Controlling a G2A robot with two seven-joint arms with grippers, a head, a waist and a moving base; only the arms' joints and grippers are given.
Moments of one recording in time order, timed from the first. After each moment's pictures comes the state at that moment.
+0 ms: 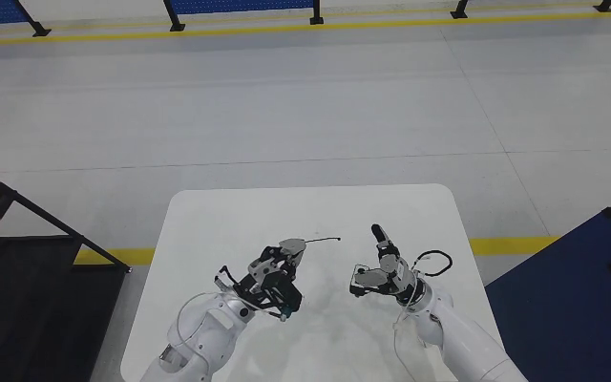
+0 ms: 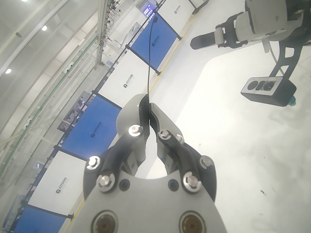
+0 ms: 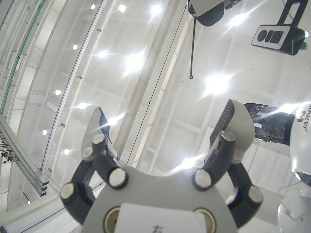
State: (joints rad) left arm 1.52 -1.22 -1.20 -1.88 2.14 -0.22 0.35; right arm -1.28 -1.08 0.97 -1.29 2.04 0.81 1.00
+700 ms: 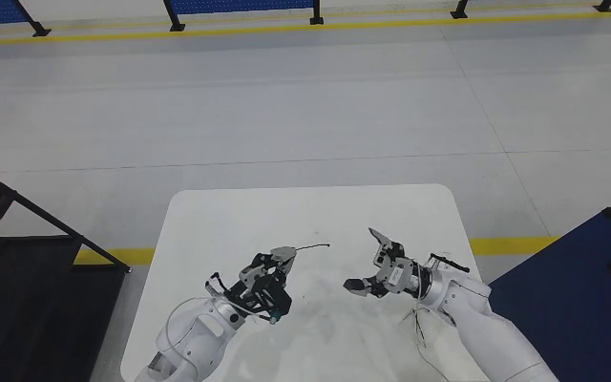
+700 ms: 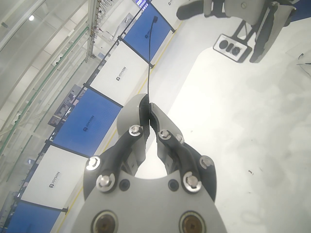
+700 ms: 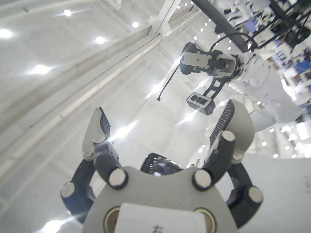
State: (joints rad) left arm 1.57 -1.20 -1.24 -1.89 2.12 -0.27 0.32; right arm -1.36 -1.00 1.18 -1.52 1.20 0.34 0.97
